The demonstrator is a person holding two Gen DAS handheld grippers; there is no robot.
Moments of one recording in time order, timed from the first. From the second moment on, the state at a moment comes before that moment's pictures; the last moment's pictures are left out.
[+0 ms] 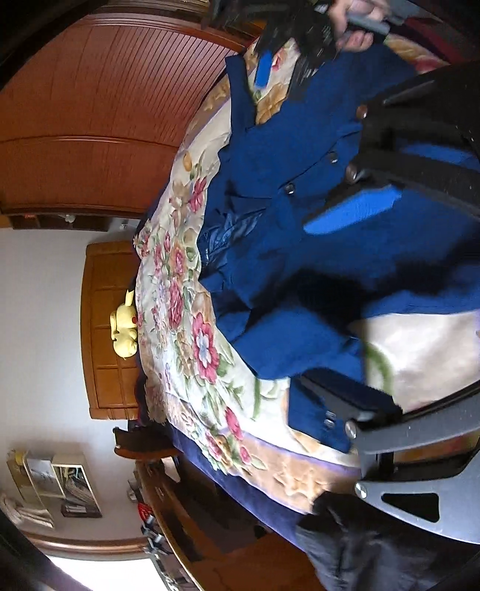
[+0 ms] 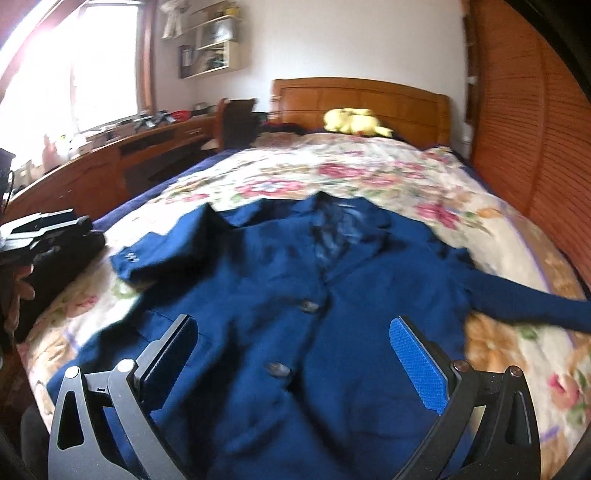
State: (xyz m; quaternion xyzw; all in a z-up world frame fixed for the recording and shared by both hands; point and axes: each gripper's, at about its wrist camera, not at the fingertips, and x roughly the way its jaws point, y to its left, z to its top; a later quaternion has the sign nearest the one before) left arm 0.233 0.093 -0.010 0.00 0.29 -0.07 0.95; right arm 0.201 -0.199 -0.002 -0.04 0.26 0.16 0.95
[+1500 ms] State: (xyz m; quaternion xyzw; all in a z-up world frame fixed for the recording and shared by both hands) left arm 0.095 0.220 -0.067 -0.02 0.31 0.02 0.95; right arm 0.397 0.100 -0.077 -0.21 0.35 0.29 0.87
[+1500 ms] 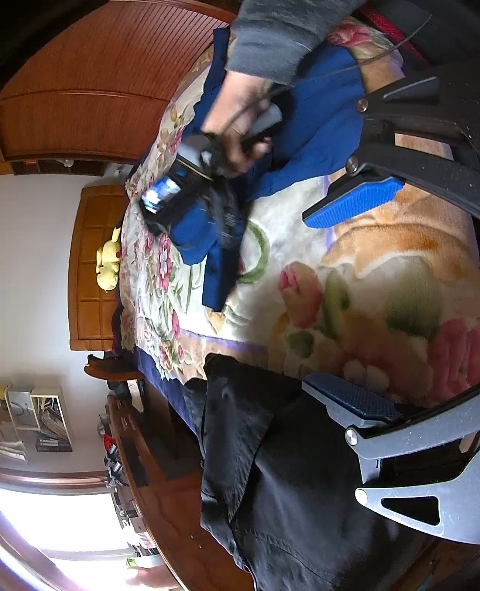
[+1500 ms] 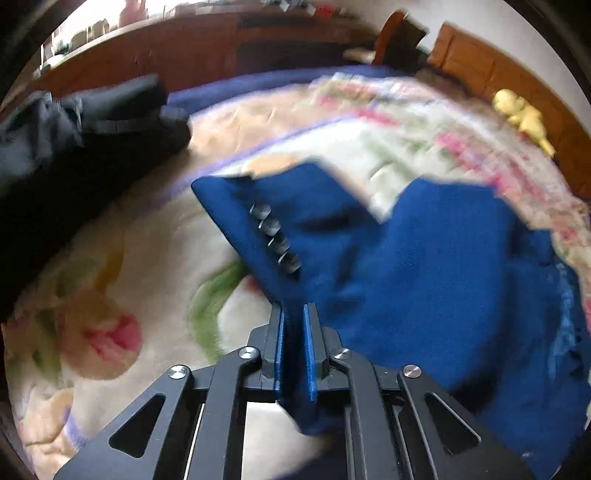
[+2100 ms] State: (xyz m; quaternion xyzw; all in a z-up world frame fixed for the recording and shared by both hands) left arm 0.135 0.142 -0.042 -0.02 0.29 -0.03 0.96; right arm 0.353 -0.086 0.025 -0.10 0.23 0.29 0.92
